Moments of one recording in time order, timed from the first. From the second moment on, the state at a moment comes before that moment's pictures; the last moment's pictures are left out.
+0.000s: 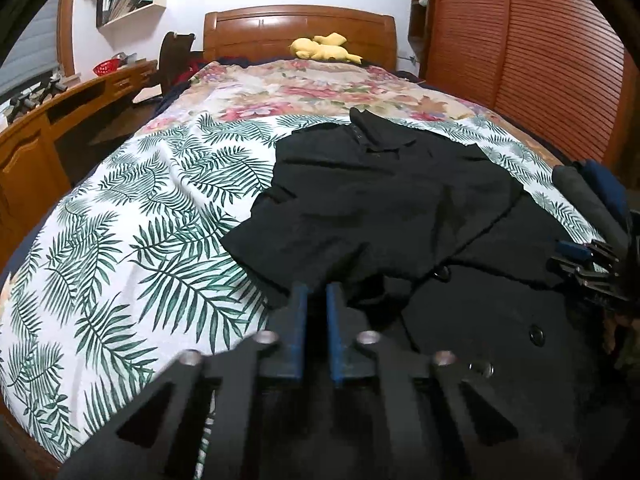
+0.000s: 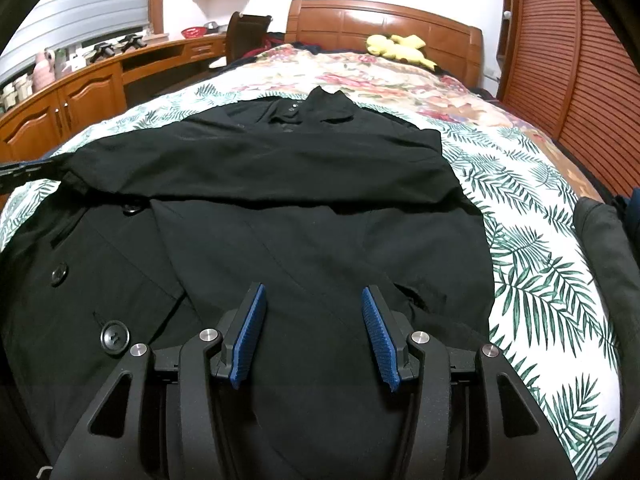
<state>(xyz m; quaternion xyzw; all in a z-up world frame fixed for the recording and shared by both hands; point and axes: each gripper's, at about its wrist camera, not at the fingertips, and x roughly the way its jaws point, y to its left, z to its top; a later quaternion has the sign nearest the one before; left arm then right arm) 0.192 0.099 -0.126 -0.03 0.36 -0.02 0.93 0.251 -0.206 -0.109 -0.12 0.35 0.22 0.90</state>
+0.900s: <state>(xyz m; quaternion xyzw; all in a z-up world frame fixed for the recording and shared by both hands) 0.101 0.044 -0.099 0.01 0.33 -0.06 0.94 0.241 -0.212 -0.096 -0.09 0.35 0.24 0.90</state>
